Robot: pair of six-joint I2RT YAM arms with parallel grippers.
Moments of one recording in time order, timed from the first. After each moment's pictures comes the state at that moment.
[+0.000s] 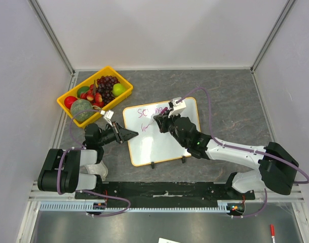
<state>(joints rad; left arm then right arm) -0.07 1.35 0.19 0.98 0.95 -0.73 0.98 1.35 0.77 0.44 0.42 0.40</state>
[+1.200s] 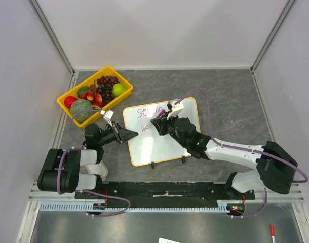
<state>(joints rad) -0.07 1.35 0.19 0.98 0.95 -0.73 0.97 1.37 0.75 0.46 0.32 0.43</state>
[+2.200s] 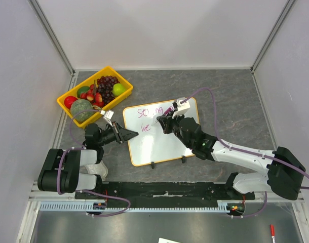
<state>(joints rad) -0.07 1.35 0.19 0.98 0.95 -0.73 0.97 1.27 0.73 0.38 0.39 0.41</state>
